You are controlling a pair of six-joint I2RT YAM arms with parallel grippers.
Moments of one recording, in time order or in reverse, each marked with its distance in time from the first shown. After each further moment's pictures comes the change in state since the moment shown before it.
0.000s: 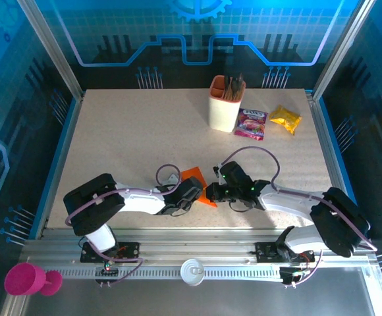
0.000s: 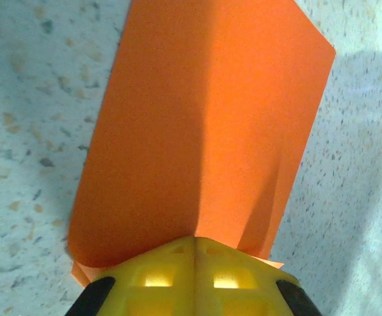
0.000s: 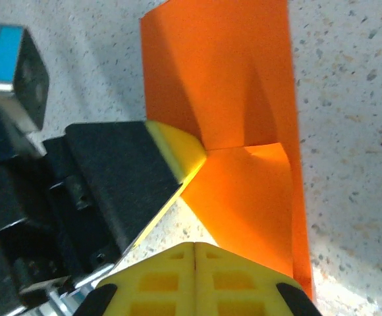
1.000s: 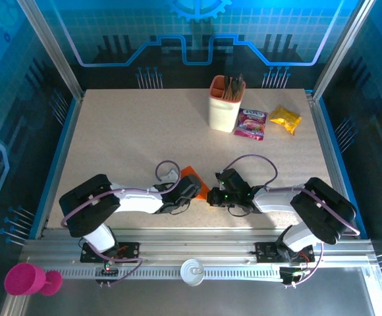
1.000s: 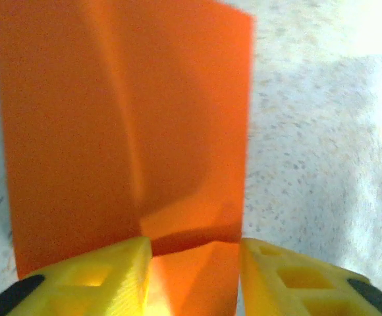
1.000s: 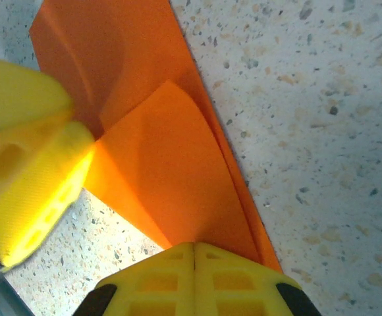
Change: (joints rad) left arm 0.030 -0.059 0.000 0.012 -0.027 0.181; right arm -0.007 0.140 -0.093 0.197 0.023 0.075
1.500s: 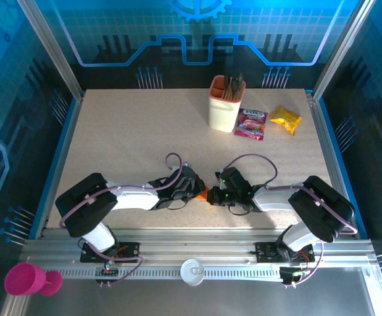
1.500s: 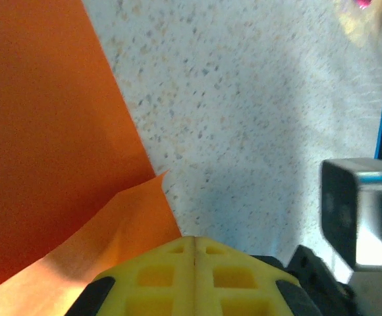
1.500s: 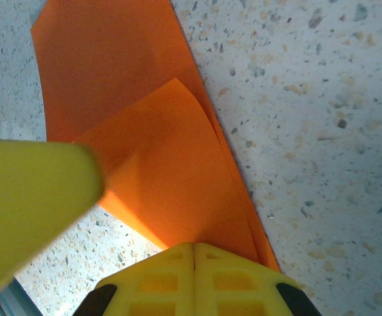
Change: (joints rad) left arm 0.066 0.022 -0.029 0.199 0.351 0.326; right arm -0.023 0.018 0.003 0.016 -0.043 -0.019
